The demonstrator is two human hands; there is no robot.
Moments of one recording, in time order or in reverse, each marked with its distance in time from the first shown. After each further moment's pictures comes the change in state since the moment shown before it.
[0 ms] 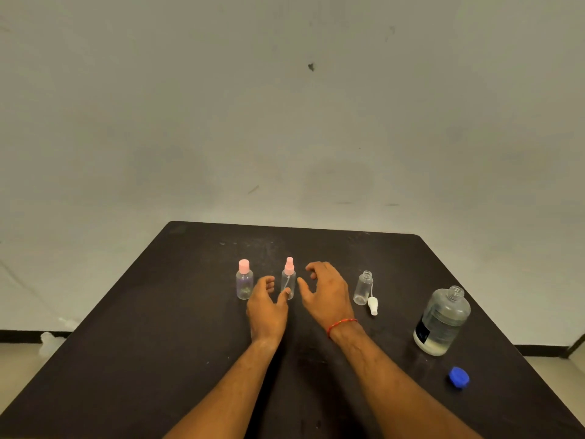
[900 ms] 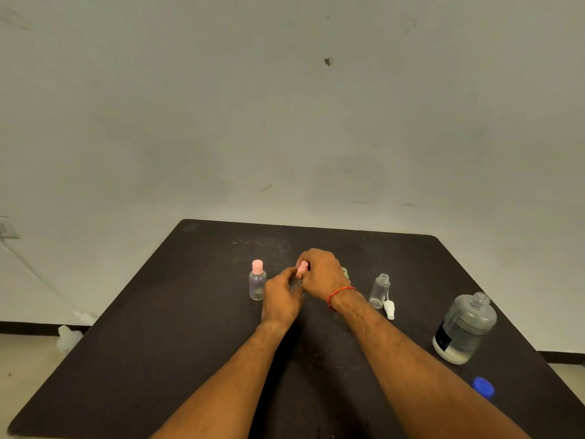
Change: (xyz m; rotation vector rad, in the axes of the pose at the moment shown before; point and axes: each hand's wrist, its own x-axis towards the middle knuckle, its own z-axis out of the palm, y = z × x) left_hand 0.028 0.015 -0.005 0.064 -0.247 0.111; right_hand 0.058 -0.034 0.006 -0.083 -0.439 0.083
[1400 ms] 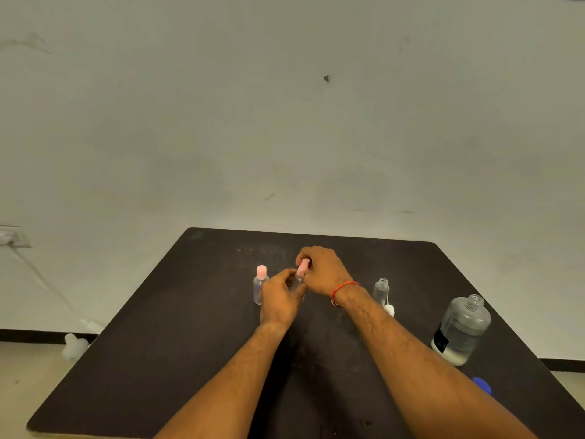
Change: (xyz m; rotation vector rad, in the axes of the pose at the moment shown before) left_hand -0.007 0.016 -0.016 0.040 0.087 0.022; right_hand -0.009 -0.021 -0.024 0.064 0.007 -0.030
